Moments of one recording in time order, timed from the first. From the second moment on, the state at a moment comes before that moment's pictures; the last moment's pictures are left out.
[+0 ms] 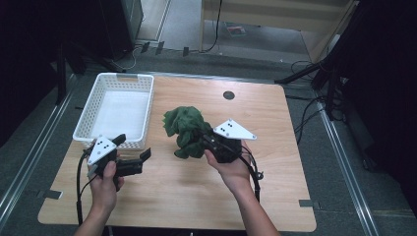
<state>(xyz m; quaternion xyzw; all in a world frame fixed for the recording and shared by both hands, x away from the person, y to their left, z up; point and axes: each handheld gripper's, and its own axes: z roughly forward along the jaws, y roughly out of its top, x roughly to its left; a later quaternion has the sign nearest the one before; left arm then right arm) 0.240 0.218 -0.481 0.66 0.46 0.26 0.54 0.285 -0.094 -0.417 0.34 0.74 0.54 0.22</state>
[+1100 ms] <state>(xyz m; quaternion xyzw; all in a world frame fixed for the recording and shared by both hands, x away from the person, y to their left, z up) 0.253 0.172 -0.521 0.72 0.38 0.16 0.55 0.243 -0.123 -0.435 0.29 0.74 0.58 0.17</state>
